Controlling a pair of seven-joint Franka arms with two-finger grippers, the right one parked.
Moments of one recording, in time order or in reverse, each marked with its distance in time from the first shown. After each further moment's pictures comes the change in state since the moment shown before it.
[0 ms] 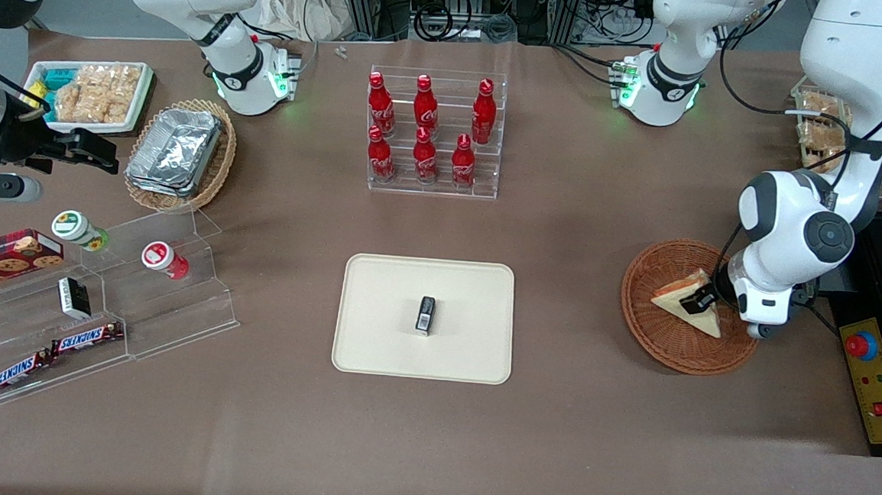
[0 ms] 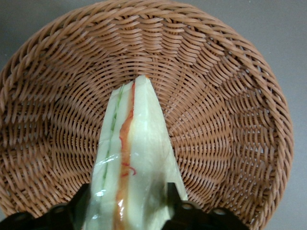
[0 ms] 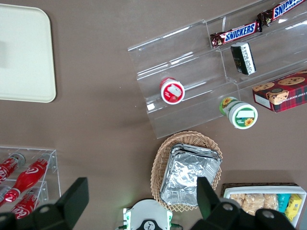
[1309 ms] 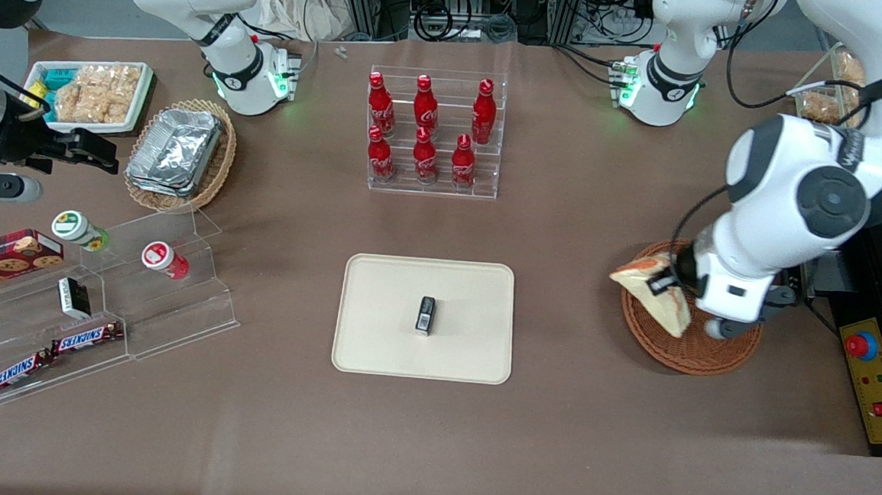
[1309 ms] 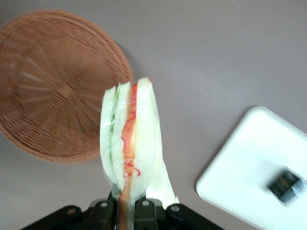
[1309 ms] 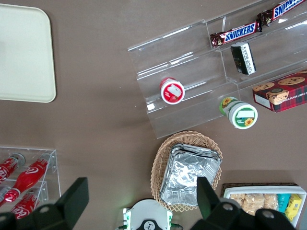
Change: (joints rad) arm -0.112 -0.047 -0.246 0.507 0.011 -0.598 -0.063
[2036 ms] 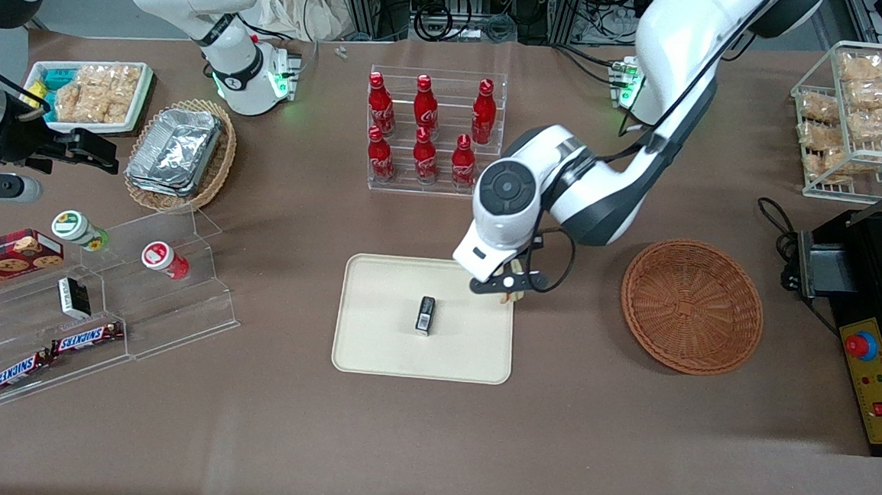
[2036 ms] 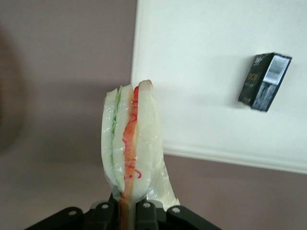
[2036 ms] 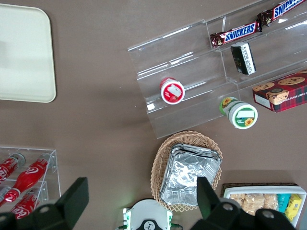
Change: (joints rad) arm -0.420 0.380 -0.007 0.222 0.219 0.032 -0.092
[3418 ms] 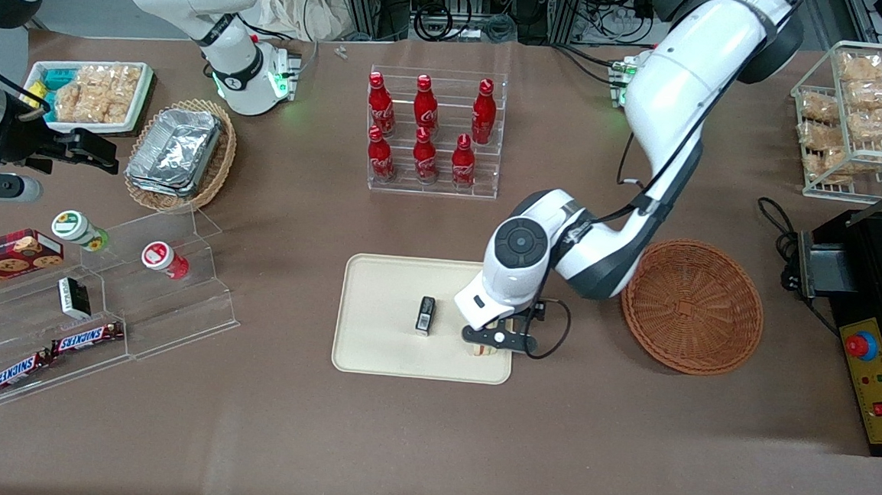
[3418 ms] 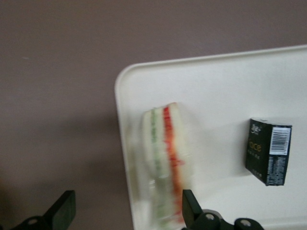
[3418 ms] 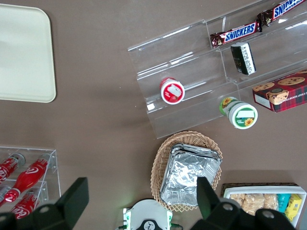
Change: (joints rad) arm 0.029 0.094 0.076 0.091 0.070 0.161 0.271
